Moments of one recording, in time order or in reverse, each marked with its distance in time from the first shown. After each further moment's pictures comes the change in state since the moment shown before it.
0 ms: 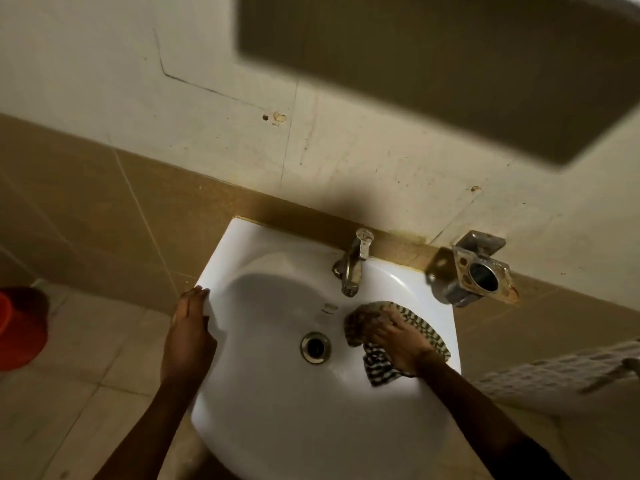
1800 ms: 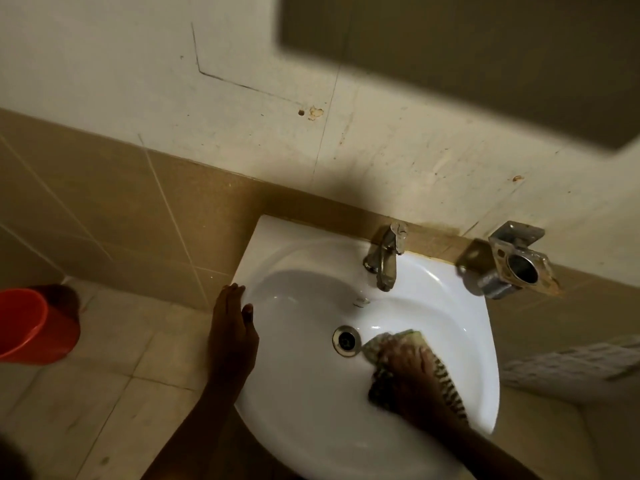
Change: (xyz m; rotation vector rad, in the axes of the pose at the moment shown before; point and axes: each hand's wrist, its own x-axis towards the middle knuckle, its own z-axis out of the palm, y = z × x) left_hand 0.000 -0.004 0.005 -0.095 0.124 0.106; right_hand -0.024 -0.112 0.051 0.556 0.134 0.282
